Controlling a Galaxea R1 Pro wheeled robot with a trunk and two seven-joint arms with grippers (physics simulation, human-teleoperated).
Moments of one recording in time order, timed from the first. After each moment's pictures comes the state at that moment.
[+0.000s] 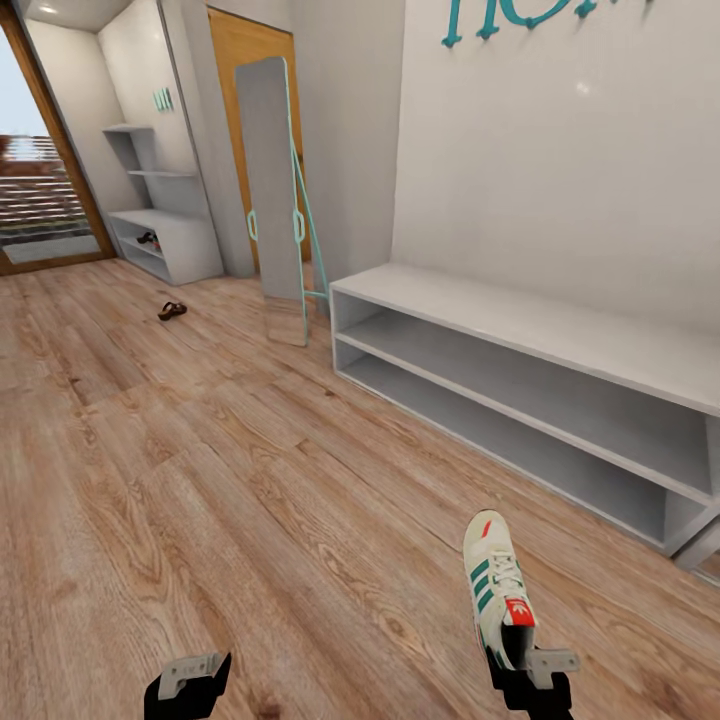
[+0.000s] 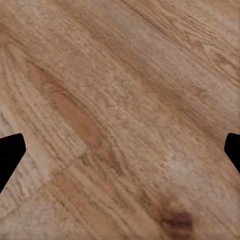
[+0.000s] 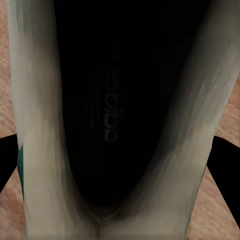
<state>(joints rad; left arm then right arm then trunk) -0.17 0.00 0.34 -0.65 -0.10 -0.27 -0.21 -0.22 -0.10 0.04 -0.53 -0.06 -0.40 0.00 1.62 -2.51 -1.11</state>
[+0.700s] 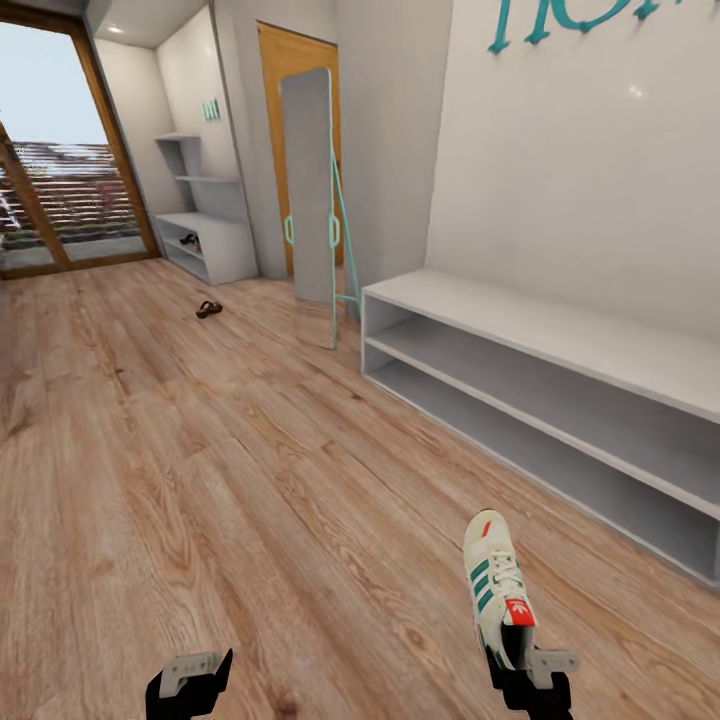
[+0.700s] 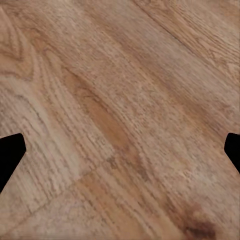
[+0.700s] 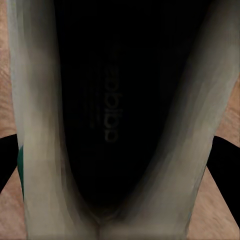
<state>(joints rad) -0.17 -0.01 0.34 -0.65 -0.10 -0.31 -0.21 -0.22 -0.10 0.04 -0.53 -0.06 -0.40 0.00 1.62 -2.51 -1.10</state>
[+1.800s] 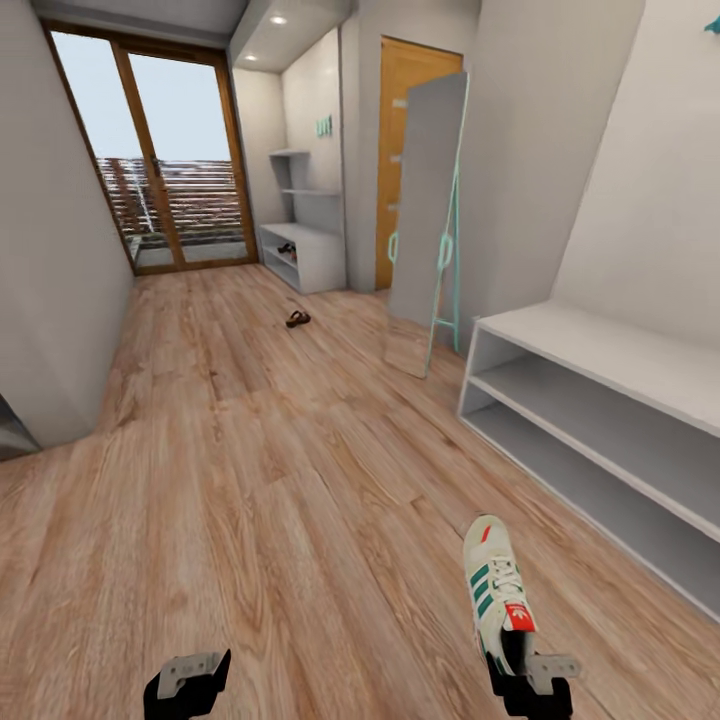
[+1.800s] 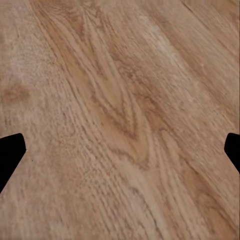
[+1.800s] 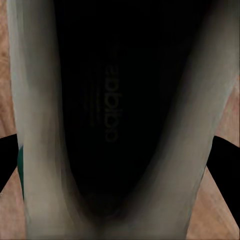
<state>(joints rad) -0.17 0.00 0.34 -0.65 -0.09 -0.31 -0.21 -0.22 -0.10 0.04 -0.51 -0.06 -0.40 0.00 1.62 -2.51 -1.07</state>
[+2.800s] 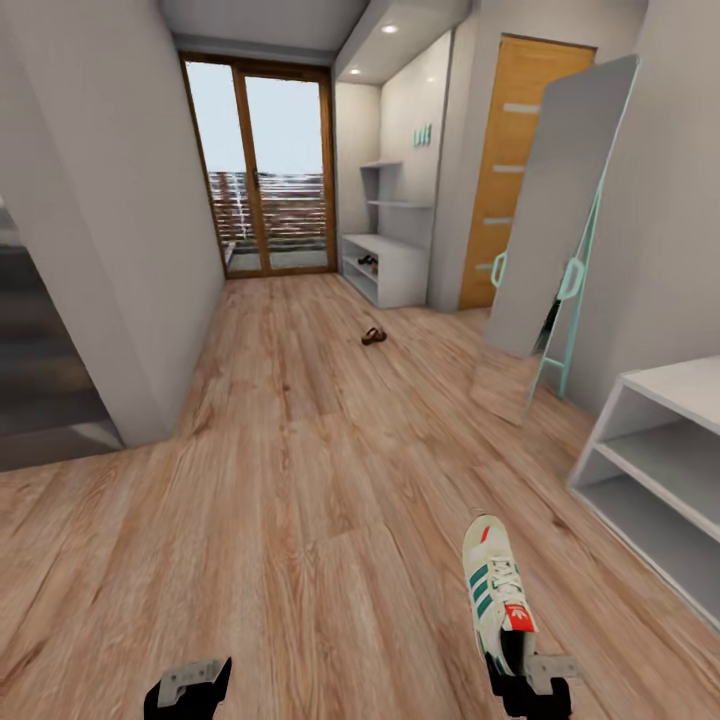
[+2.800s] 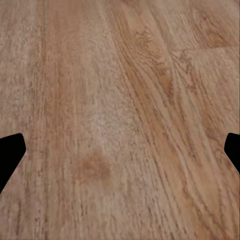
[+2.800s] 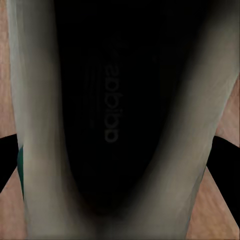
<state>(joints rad) -0.17 0.00 0.34 -0.62 -0.09 -0.31 -0.21 -0.22 -0.10 0.04 -0.51 -0.06 -0.40 0.00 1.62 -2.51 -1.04</state>
